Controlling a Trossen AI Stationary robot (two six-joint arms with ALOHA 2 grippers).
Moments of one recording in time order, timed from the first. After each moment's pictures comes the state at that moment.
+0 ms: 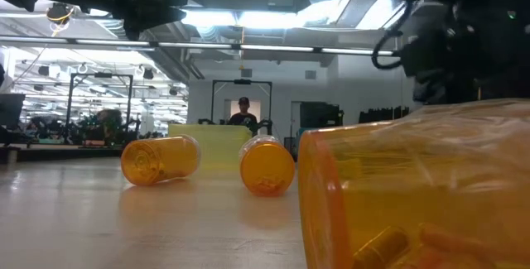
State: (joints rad) left arm -0.09 0.70 0.33 0.37 -0.46 -0.17; right arm 0.38 1.58 0.89 -0.77 -0.02 0.34
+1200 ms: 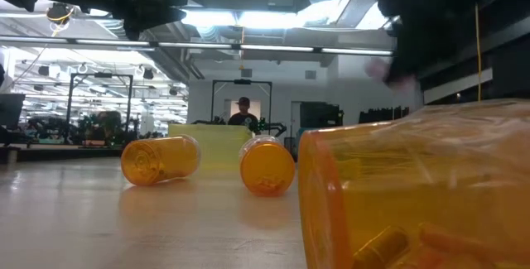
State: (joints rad) left arm -0.09 0.70 0.33 0.37 -0.46 -0.17; right arm 0.28 1.28 0.89 -0.72 0.52 0.93
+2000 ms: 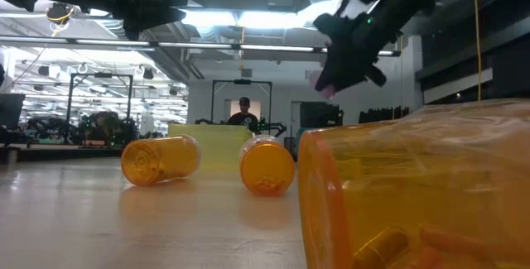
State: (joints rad) left arm -0.09 0.70 0.33 0.38 -0.46 -0.17; right arm -0.16 1.41 0.89 -0.27 0.22 0.60
